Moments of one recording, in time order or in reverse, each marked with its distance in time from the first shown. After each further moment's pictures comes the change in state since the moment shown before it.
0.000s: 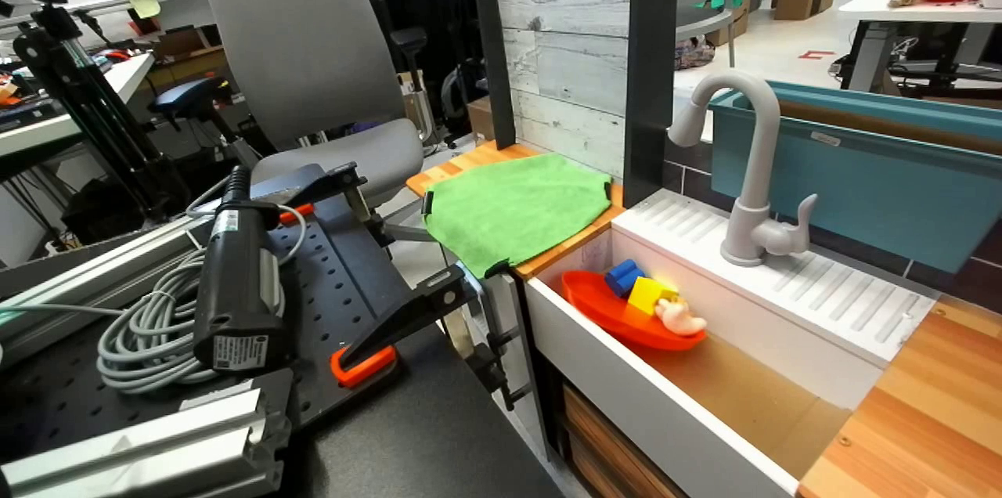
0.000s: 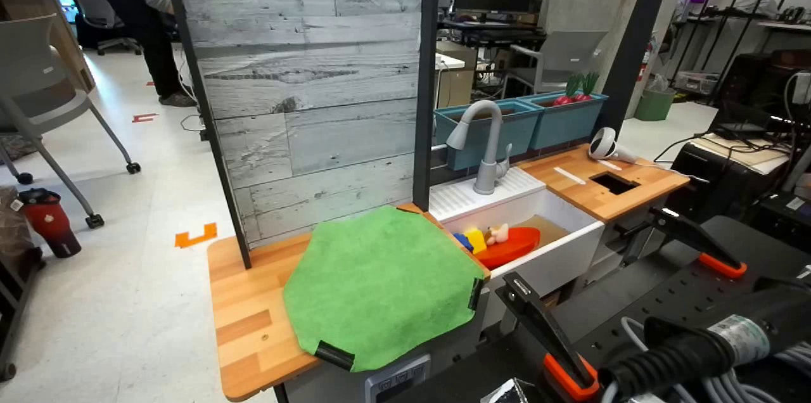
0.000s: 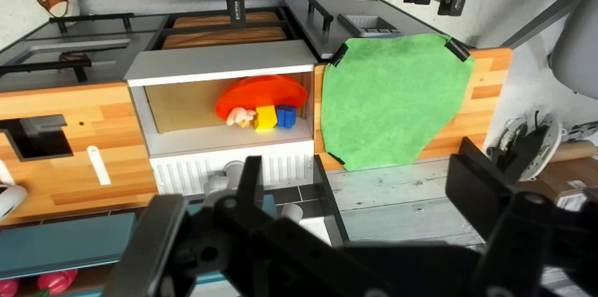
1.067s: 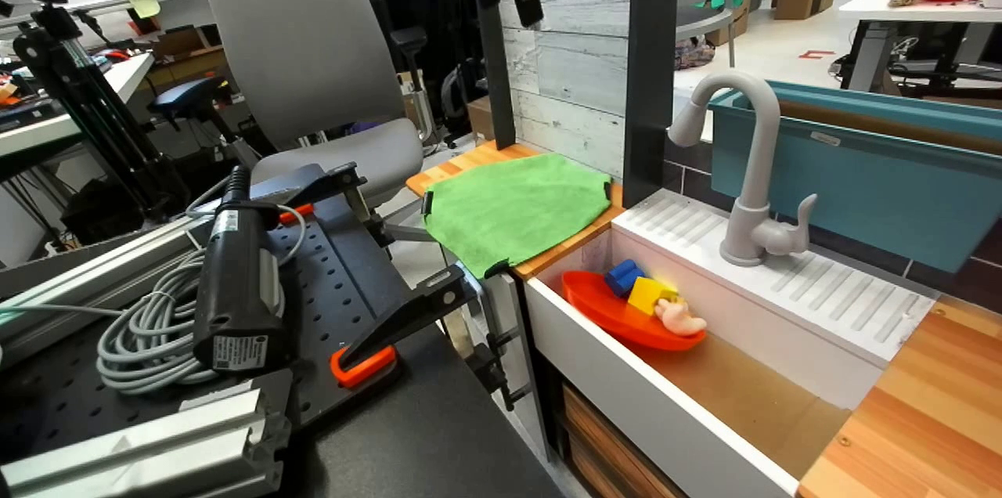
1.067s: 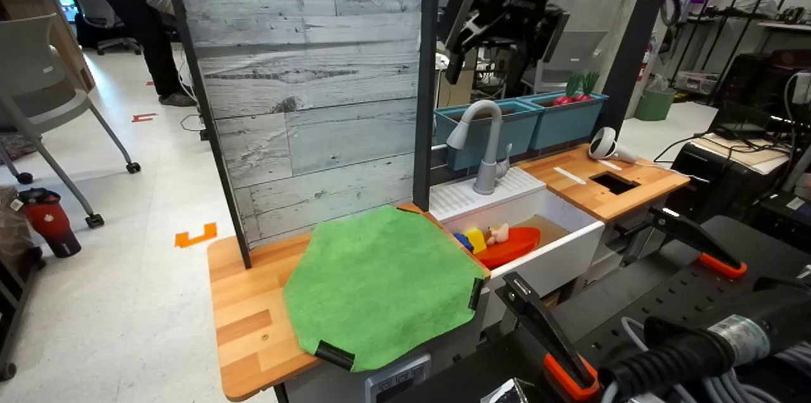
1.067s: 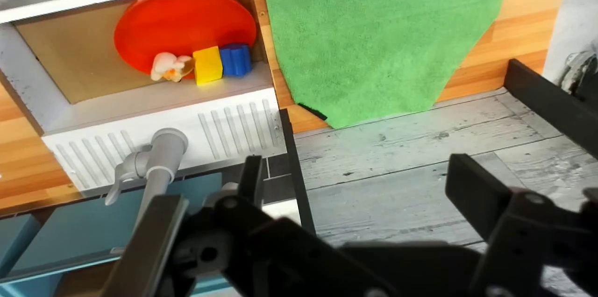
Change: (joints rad) arm 0.143 0.835 0.258 0.337 0.165 0.568 0.339
